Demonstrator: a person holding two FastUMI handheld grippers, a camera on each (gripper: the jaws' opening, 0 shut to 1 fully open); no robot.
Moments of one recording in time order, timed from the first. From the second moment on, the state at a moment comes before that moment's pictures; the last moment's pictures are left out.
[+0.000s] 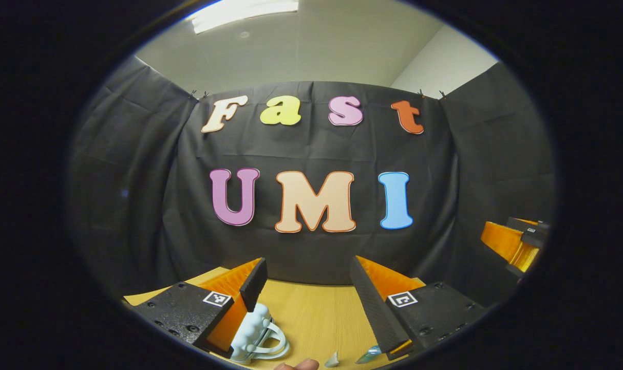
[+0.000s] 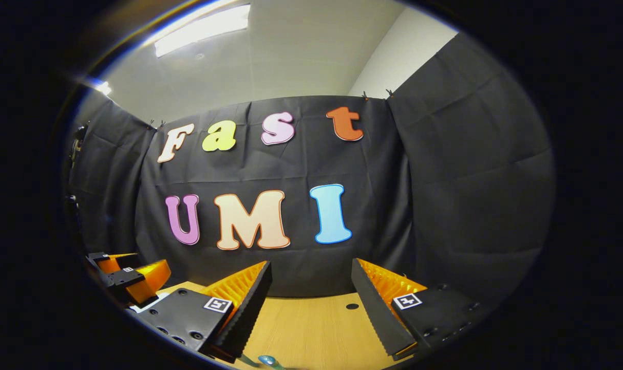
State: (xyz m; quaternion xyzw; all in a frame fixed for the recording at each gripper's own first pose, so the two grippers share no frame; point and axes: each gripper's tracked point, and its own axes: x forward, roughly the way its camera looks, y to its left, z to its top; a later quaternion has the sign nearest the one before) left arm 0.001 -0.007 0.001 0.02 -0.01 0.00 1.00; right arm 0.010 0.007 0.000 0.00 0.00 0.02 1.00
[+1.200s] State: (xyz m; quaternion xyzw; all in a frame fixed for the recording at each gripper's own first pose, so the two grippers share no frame) left arm 0.025 0.054 -0.256 0.04 0.32 0.02 0.94; right arm 0.031 0.031 -0.081 -0.03 0.07 0.01 1.00
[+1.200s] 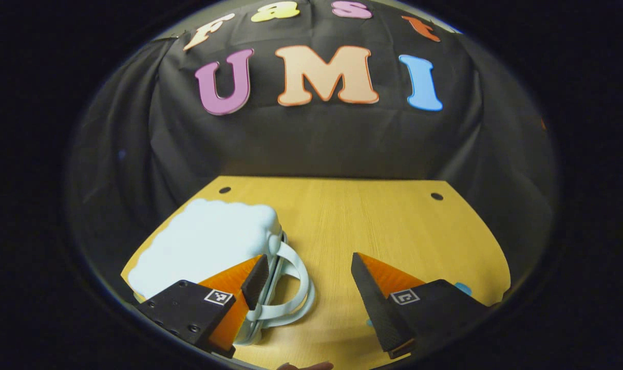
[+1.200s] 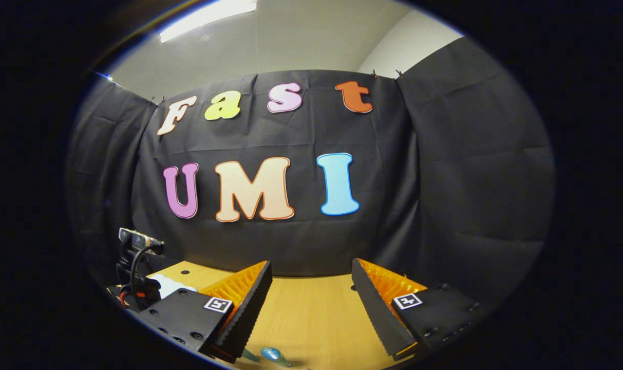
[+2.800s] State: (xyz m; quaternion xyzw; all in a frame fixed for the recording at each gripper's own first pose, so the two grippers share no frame) left arm 0.034 0.067 -0.350 0.09 0.46 -0.03 0.88; right arm 0.019 0.026 -0.090 -0.06 0.07 -0.02 1.00
